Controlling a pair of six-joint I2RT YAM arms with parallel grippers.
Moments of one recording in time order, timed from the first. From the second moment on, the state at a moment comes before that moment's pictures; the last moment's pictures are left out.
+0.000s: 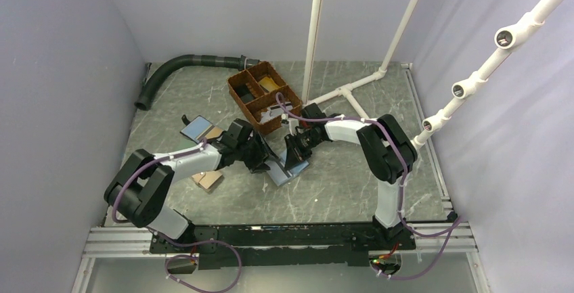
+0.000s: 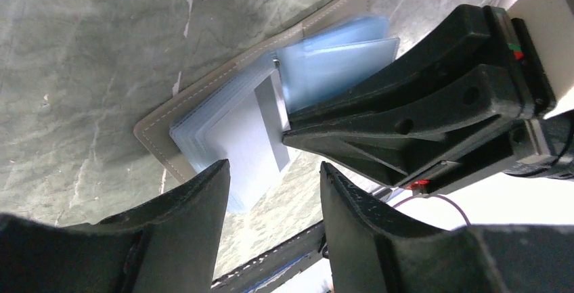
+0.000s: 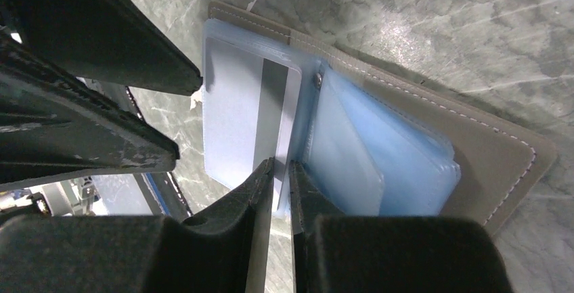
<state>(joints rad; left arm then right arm) -0.61 1.50 0.73 -0.09 0.26 -1.16 0.56 1.95 1.13 -0.37 -0.79 0.06</state>
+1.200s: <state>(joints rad) -0.63 1.66 0.97 -0.44 0.21 -1.14 0.56 1.96 1.13 -0.37 -0.81 0.08</state>
